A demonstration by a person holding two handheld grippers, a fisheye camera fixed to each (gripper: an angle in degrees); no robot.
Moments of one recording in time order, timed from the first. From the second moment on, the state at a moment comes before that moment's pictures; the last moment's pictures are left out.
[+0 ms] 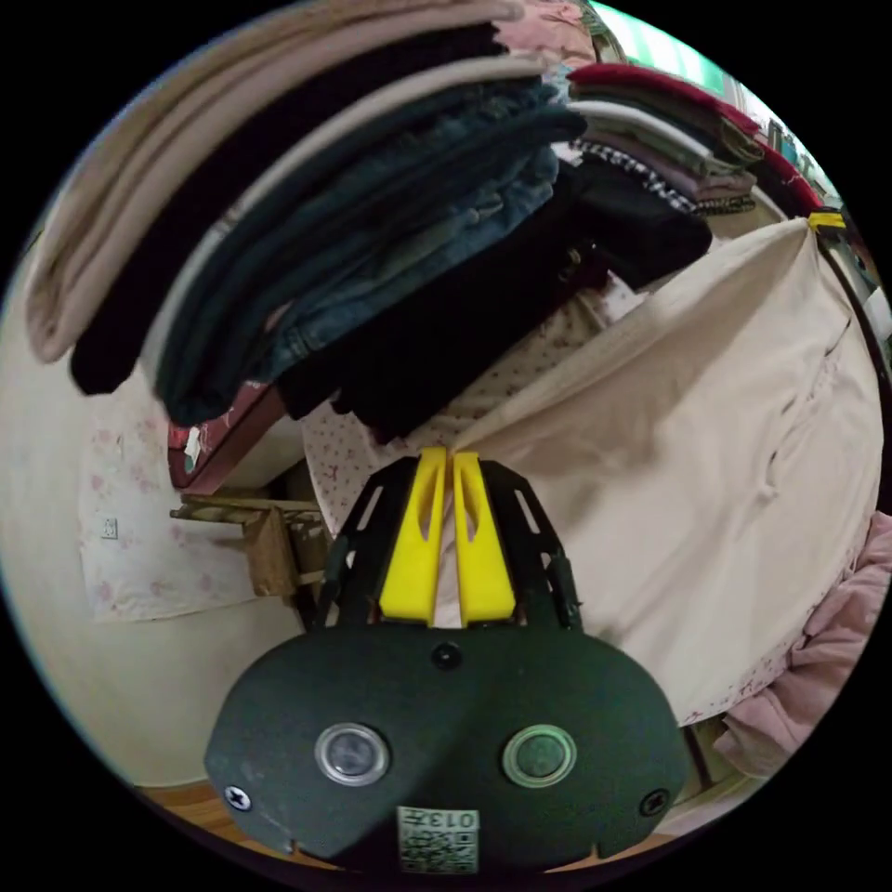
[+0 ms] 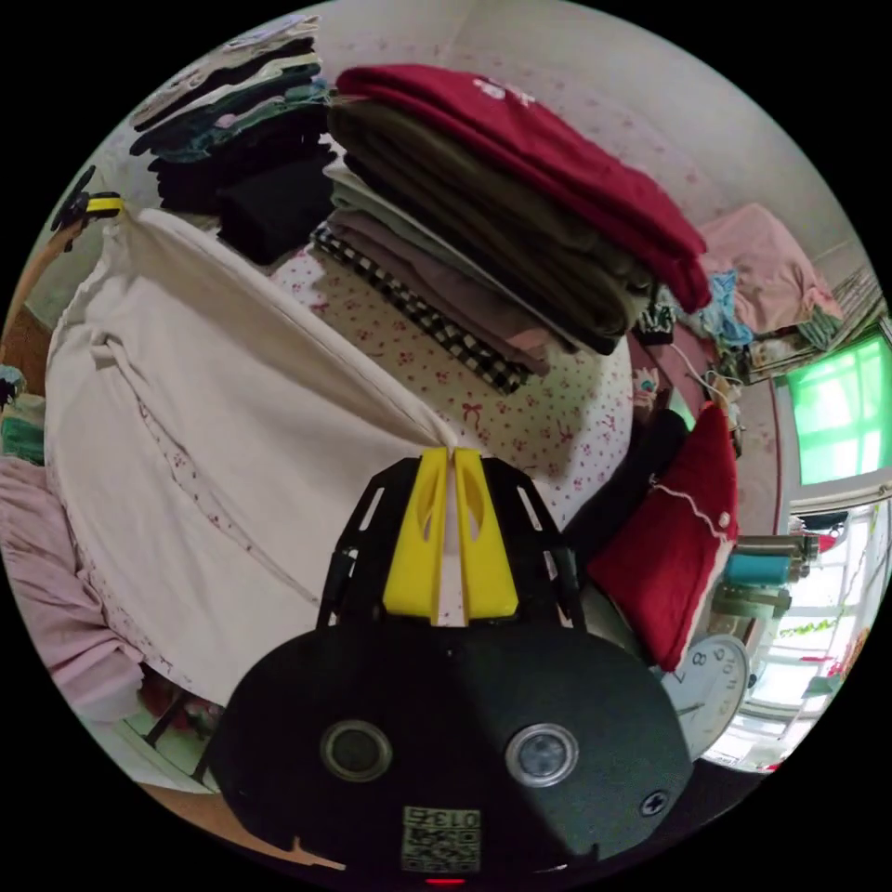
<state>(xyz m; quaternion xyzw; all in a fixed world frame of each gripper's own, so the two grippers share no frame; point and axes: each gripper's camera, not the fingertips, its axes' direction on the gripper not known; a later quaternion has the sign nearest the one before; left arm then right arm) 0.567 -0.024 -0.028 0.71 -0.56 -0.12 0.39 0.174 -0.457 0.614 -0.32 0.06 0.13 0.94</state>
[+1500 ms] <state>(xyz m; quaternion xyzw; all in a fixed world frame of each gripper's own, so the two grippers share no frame) 0.399 -0.129 0.339 0.64 -0.62 -0.12 0.44 -0.238 -0.318 0.231 -0.32 0.15 0.27 0.90</state>
